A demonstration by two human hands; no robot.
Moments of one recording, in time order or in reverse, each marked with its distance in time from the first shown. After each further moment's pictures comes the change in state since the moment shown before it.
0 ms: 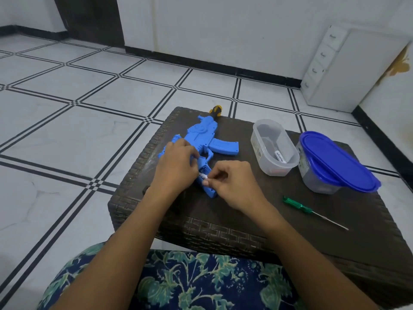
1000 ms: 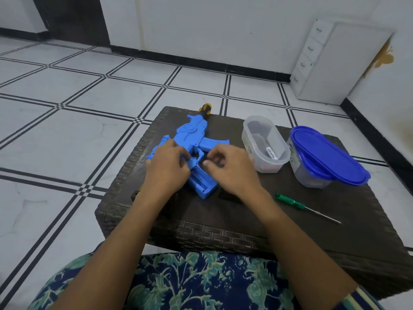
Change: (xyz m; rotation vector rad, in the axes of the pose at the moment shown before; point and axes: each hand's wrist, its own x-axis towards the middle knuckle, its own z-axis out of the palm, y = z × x) left_hand 0.001 0.009 -0.001 -0.008 -0.008 -0.081; right_hand 0.024 0.013 -0.007 -0.202 0.165 0.016
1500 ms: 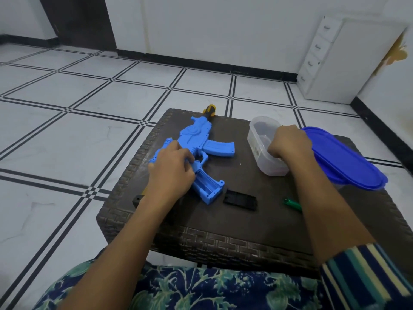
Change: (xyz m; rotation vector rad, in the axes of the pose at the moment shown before) left_hand -0.001 0.006 0.001 0.050 0.002 -0.017; right_hand 0.066 0.052 -0.074 -0.662 -0.146 0.484
